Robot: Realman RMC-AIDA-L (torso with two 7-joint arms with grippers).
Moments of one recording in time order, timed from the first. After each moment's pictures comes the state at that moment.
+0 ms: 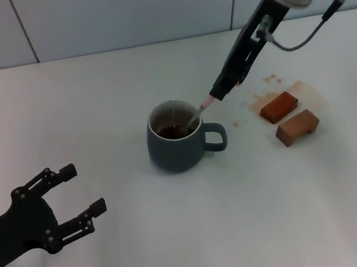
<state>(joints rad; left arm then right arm) -0.25 -2.06 0.86 0.48 1.60 1.61 -0.87 1.15 1.98 -1.07 -0.95 -2.58 -1.79 2.41</state>
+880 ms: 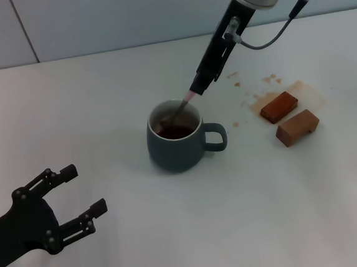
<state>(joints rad) -0.25 -2.06 0.86 0.48 1.60 1.61 -0.87 1.24 2.00 -1.09 -0.85 -2.63 -1.68 2.40</state>
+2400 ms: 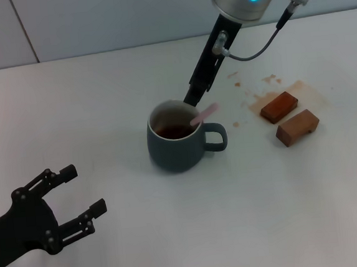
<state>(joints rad) -0.25 -2.06 0.86 0.48 1.61 1.61 -0.88 1.26 2.04 -1.10 -0.80 -2.70 -1.62 2.40</state>
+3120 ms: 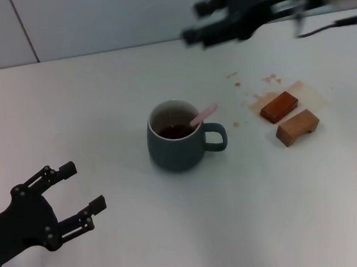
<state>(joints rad) -0.26 -2.06 0.85 0.48 1.61 1.61 -0.88 0.61 2.06 -0.91 -1.29 -1.96 -1.50 1.96</state>
